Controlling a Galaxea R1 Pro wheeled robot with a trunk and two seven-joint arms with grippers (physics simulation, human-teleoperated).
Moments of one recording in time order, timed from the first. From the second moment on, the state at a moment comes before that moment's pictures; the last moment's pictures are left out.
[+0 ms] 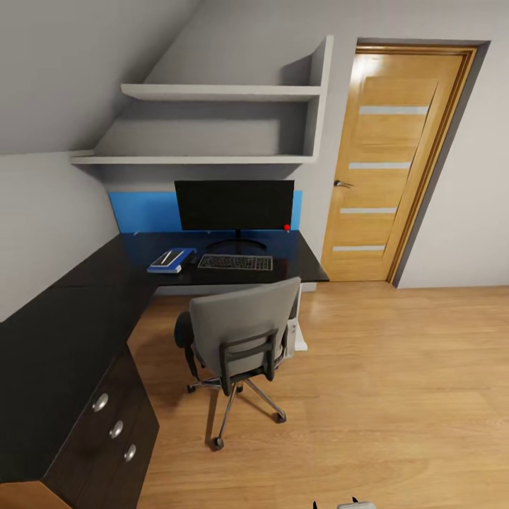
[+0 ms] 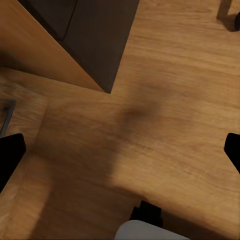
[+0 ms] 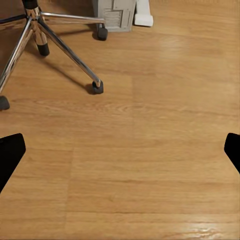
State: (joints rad) left arm -0.27 -0.01 -0.68 -0.02 0.88 -0.43 0.30; right arm -0.34 0.08 0.50 0.02 -0.28 -0.72 -0.23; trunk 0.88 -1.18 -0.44
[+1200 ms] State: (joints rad) left arm -0.27 -0.01 -0.68 -0.02 0.89 -0.43 0.30; right arm -0.34 0.08 0.50 0.02 -0.28 -0.72 -0.23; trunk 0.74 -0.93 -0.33
